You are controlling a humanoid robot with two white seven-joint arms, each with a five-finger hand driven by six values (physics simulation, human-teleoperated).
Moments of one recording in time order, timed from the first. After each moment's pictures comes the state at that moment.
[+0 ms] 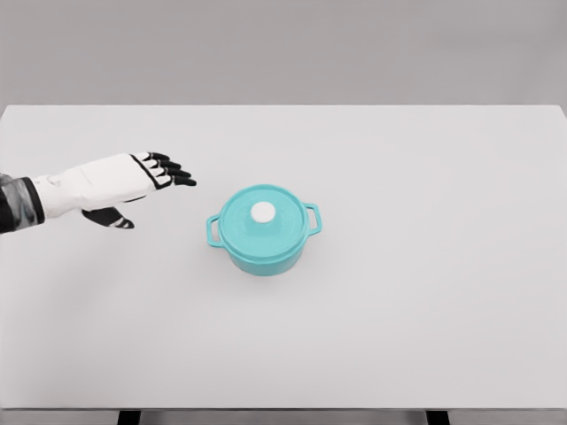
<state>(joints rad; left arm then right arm) -0.40 0.72 -0.30 -1.58 -0.50 -0.61 -0.61 0.02 0.00 0.51 -0.08 0.16 -0.05 0.36</state>
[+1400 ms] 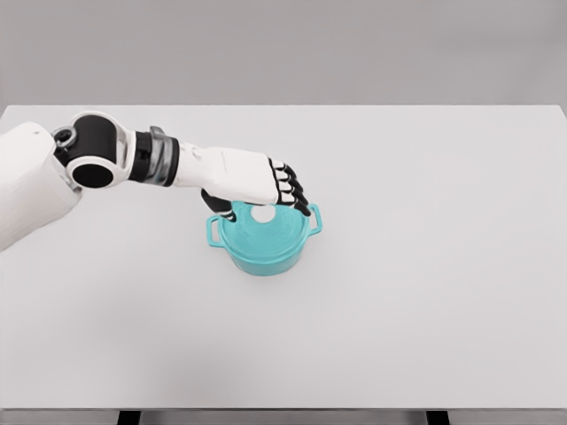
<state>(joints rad) -1.01 0.59 -1.05 -1.47 -0.35 -0.61 -0.61 0.02 0.00 0.51 -0.08 0.16 -0.05 0.36</state>
